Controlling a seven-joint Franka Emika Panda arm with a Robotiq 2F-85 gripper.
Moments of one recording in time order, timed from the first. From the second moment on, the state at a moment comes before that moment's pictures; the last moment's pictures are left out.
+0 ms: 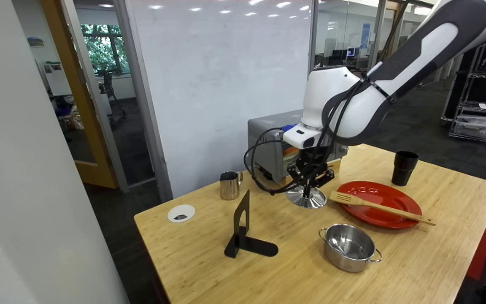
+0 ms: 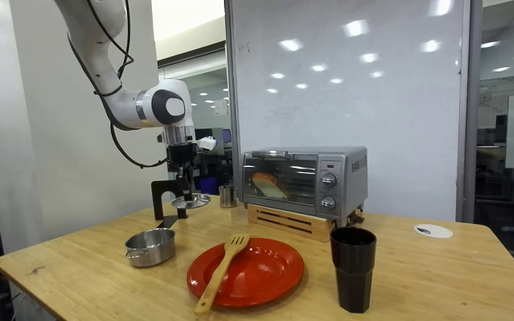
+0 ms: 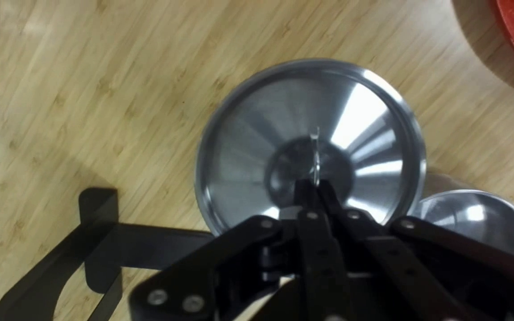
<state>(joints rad) 0.02 0.46 0.12 -2.03 -0.10 2.57 -1.99</state>
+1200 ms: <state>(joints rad) 0.00 0.66 0.13 -1.92 -0.16 2.56 -1.99</state>
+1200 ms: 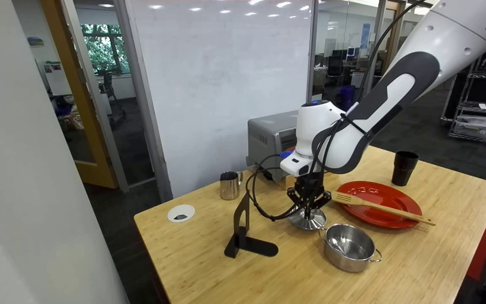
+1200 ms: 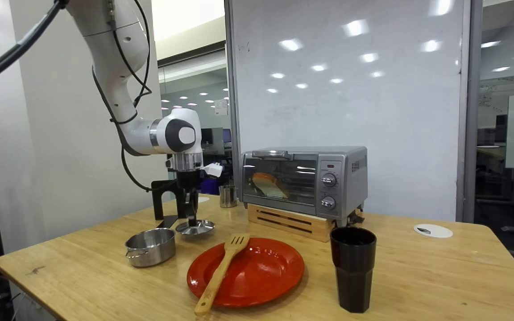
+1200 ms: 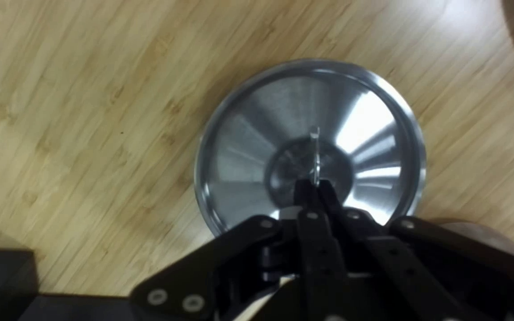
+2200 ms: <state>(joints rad) 0.00 0.68 0.12 -1.92 -0.23 2.58 -1.99</state>
